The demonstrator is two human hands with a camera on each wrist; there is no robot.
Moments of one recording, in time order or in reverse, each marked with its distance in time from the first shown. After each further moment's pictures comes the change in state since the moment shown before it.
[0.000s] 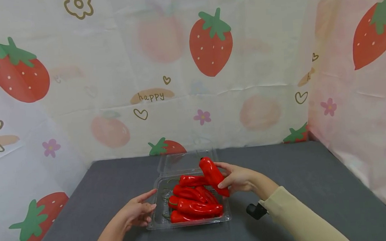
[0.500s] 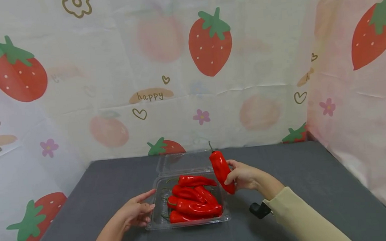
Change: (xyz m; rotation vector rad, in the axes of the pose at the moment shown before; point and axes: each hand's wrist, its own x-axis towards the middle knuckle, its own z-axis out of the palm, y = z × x) left_hand 0.001 0.001 0.000 0.010 0.006 -0.034; right_hand -0.011 -0.001 -0.009 0.025 0.101 -0.031
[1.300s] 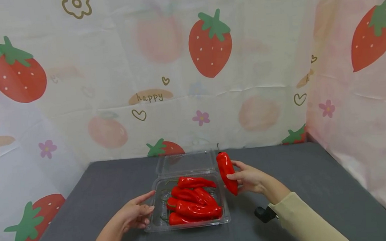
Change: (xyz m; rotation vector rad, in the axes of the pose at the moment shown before) left_hand 0.001 0.001 -0.001 0.011 -0.017 0.013; right_hand -0.005 0.012 -0.015 0.017 0.080 0.001
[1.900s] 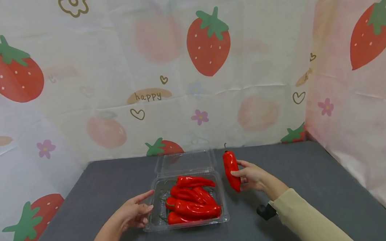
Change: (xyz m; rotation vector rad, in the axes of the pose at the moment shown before) left_hand 0.001 0.000 0.000 0.018 0.008 0.000; right_hand 0.005 0.012 -0.014 -0.015 0.163 0.041
